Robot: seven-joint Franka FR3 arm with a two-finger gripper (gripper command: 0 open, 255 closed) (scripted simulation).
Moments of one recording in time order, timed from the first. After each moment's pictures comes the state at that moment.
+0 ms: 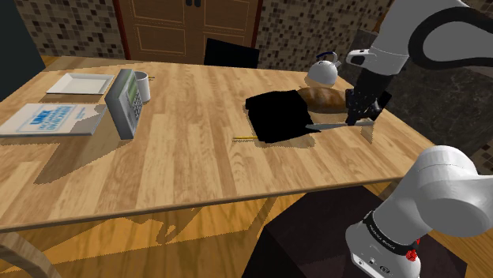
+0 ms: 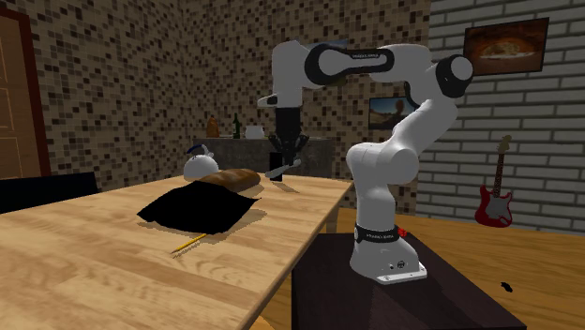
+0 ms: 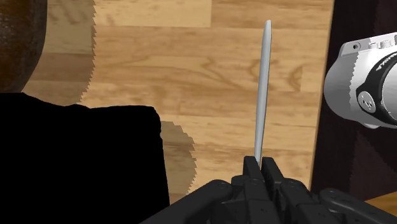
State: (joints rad) arm 0.26 -0.99 -0.29 -2.68 -0.29 1.68 -1.01
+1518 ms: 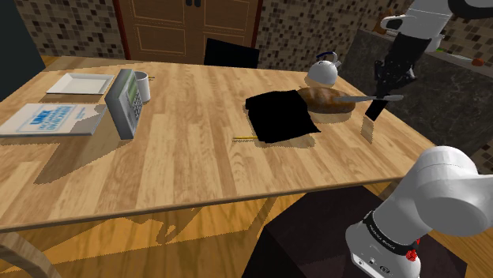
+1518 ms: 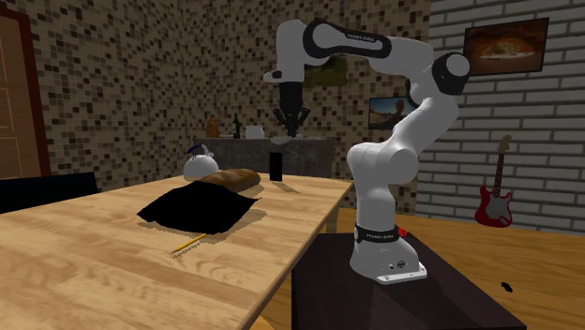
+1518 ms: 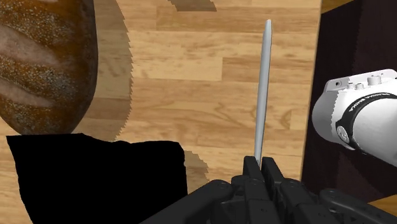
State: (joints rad) arm 0.23 -0.97 -0.38 -2.42 -0.36 1.46 -1.17
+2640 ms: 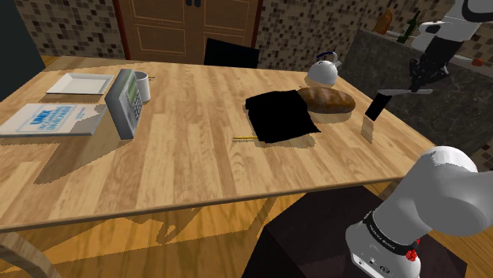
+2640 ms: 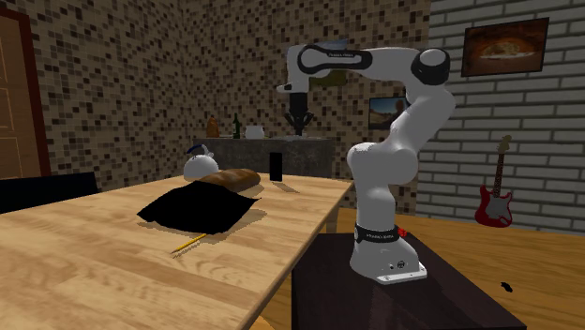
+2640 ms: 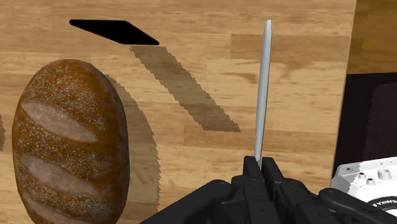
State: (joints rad) arm 0.22 -0.87 -0.80 -2.15 -0.63 1.48 -1.57
